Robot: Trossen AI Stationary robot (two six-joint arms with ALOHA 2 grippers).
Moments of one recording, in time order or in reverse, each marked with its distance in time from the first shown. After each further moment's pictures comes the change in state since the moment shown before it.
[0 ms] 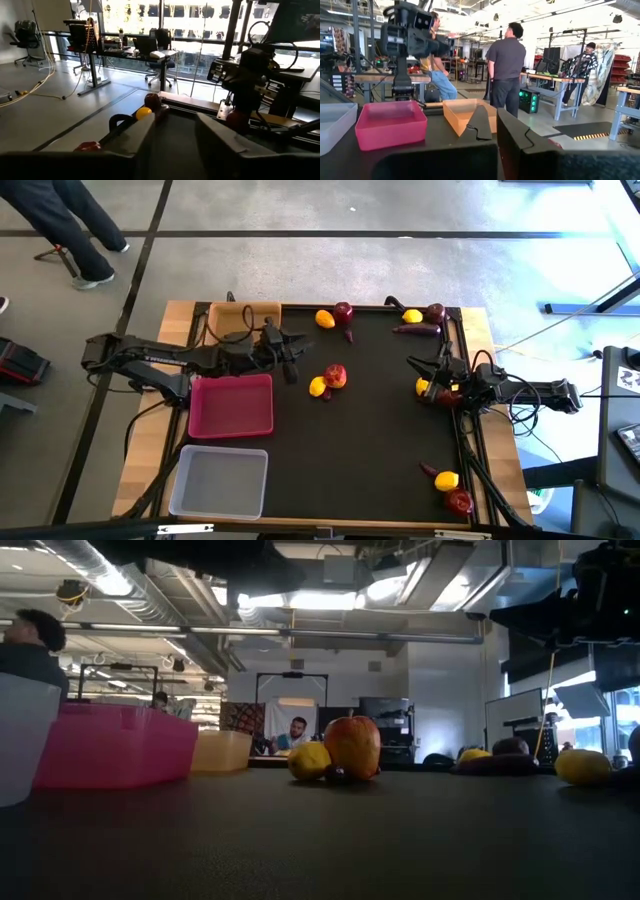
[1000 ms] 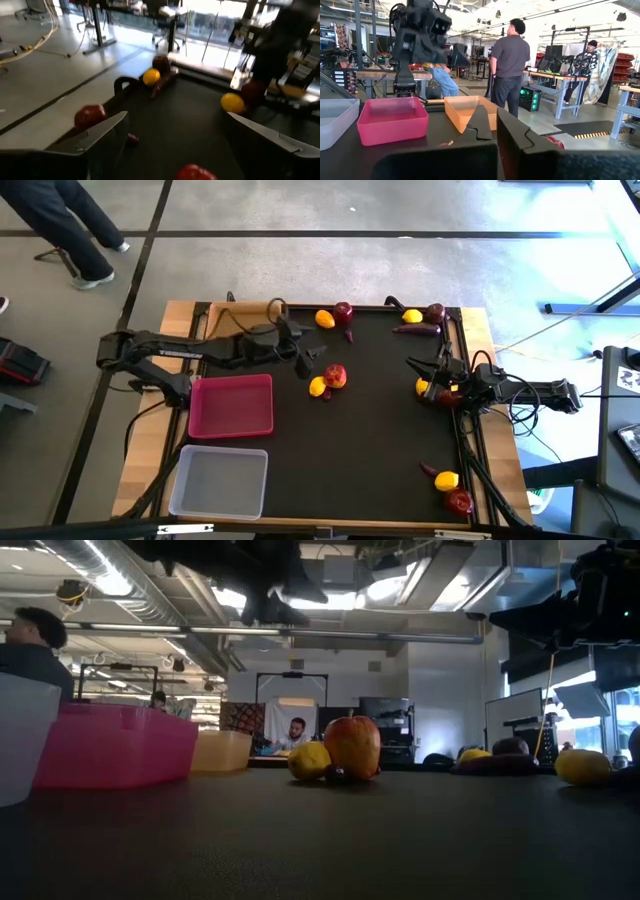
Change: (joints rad) left arm 0.062 0.146 0.151 -0.247 0.050 -0.107; right arm 0.000 0.000 0.000 -0.013 -0.009 0.000
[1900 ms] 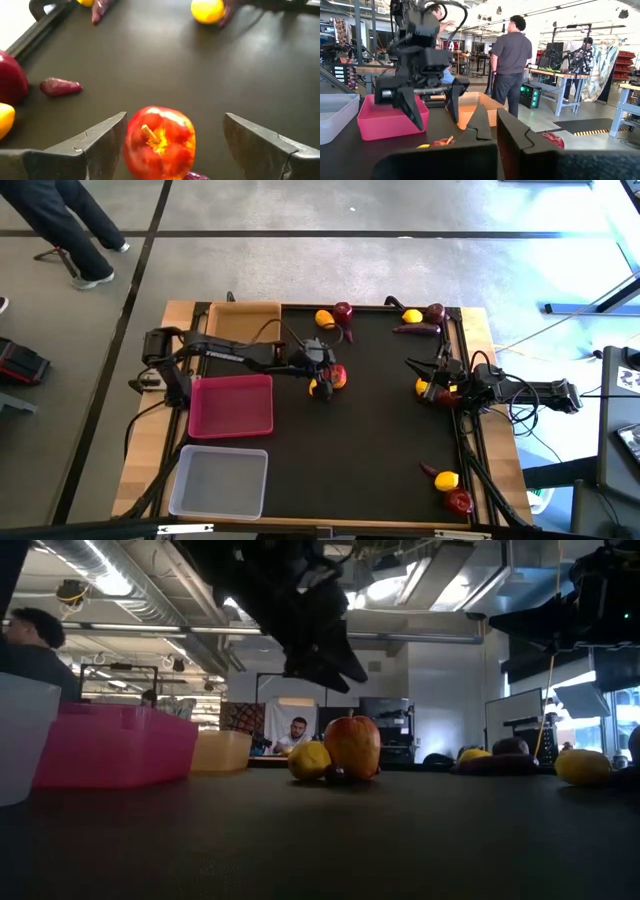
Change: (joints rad) left arm -0.031 0.367 0.238 -0.259 0.193 0.061; right arm 0.000 0.000 0.000 -0.022 0.000 0.000
